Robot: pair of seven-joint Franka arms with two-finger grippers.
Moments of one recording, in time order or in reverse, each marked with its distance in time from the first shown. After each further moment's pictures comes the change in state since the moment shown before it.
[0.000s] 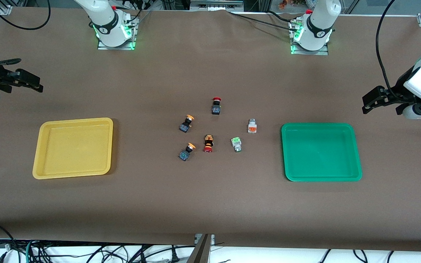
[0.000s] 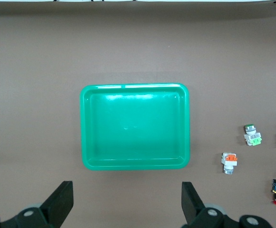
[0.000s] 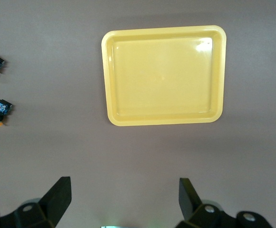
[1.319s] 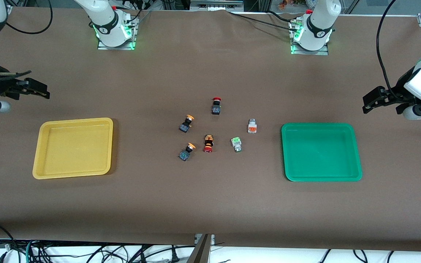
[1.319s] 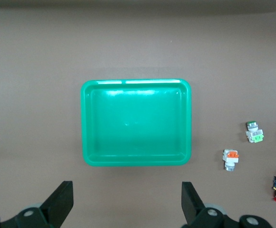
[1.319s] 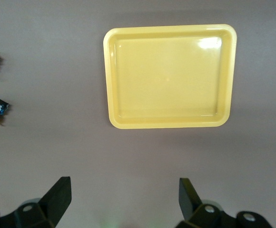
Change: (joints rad) left arm 0.006 0.005 0.003 0.000 -0.005 -0.024 0.000; right arm 0.012 0.067 0.008 0.006 0.000 0.026 0.000
